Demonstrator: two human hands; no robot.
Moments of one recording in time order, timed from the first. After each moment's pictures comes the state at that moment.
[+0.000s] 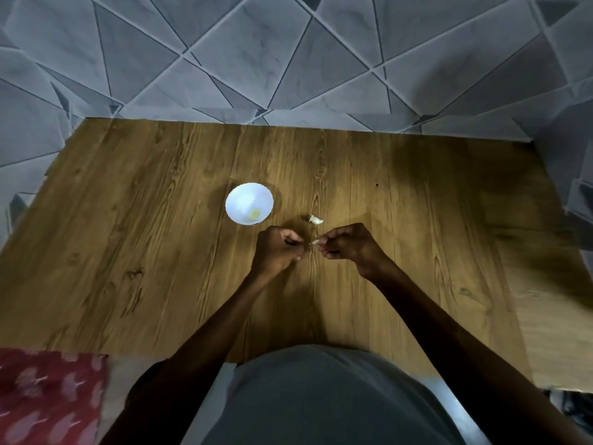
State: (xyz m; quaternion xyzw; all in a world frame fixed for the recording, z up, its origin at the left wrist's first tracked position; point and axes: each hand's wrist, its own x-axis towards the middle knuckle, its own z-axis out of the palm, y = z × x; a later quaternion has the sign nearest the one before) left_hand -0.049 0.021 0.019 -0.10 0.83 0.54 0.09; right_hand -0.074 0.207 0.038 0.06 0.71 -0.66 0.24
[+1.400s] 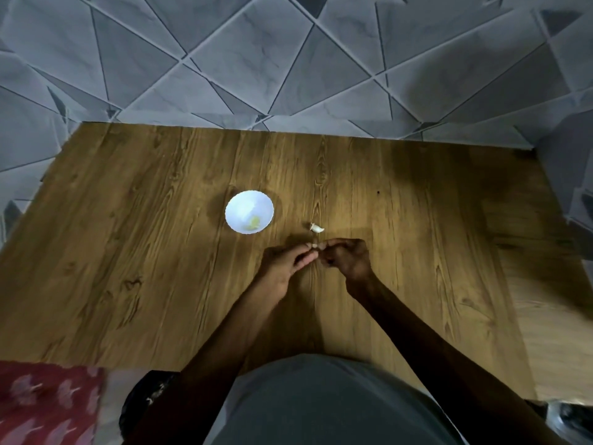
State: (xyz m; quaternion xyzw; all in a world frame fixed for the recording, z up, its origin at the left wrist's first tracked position) left_hand -0.048 0.047 0.046 -0.36 0.47 0.79 0.14; right_hand -0.068 0.186 0.024 0.13 0.72 -0.67 0.14
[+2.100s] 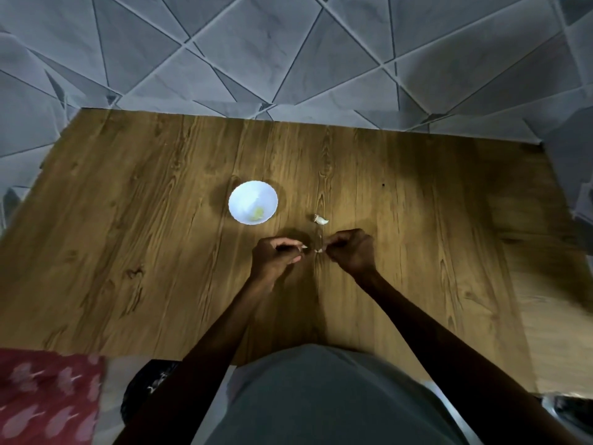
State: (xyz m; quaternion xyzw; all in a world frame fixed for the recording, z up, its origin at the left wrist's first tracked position) left_hand -0.041 0.010 -0.009 -0.22 0.69 0.68 0.09; right_hand -0.076 0.190 -0.005 0.00 0.88 -0.47 0.07
